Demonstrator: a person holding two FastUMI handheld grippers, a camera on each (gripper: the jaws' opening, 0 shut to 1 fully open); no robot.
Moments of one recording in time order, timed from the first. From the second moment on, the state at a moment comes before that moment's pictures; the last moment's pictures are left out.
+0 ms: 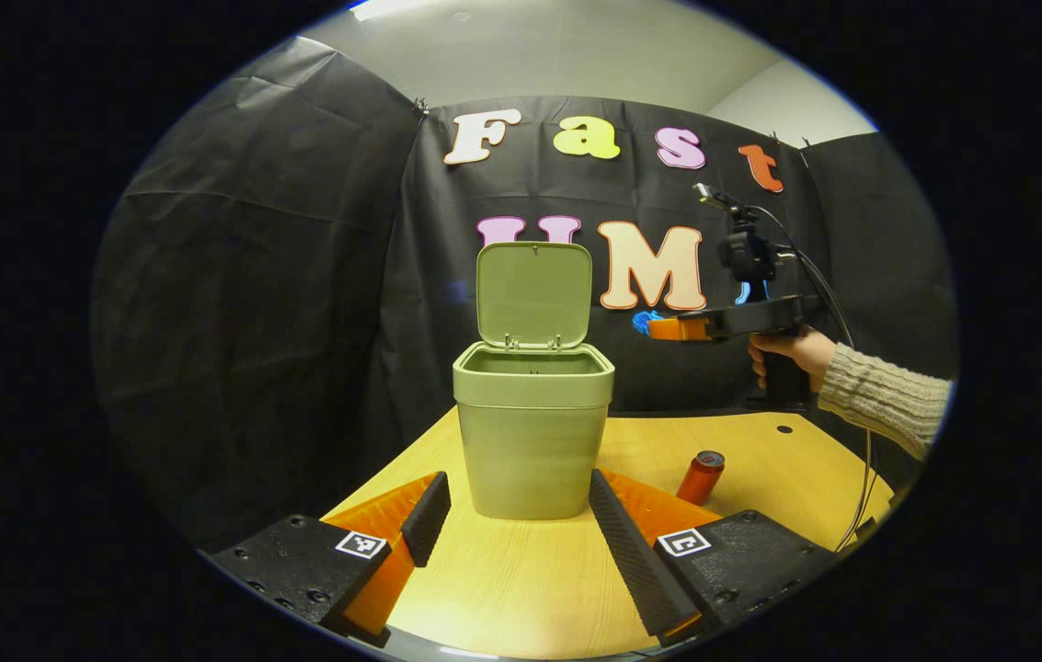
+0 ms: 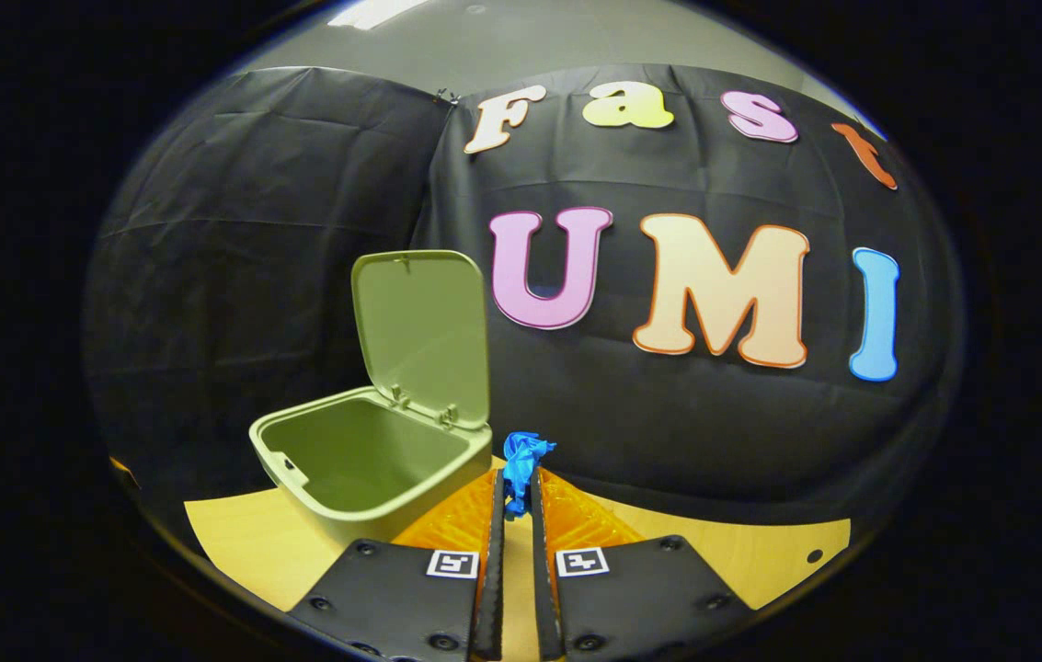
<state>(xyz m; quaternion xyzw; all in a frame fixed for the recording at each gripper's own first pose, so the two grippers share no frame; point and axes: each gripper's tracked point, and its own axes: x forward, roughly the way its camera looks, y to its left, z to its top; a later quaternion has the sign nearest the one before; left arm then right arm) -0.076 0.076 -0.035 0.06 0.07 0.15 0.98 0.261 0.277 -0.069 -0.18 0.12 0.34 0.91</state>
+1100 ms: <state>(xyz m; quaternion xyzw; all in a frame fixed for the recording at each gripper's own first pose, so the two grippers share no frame) -0.087 0.085 -0.047 0.04 0.09 0.17 0.98 0.237 0.371 -0.135 -0.20 0.18 0.42 0.87</state>
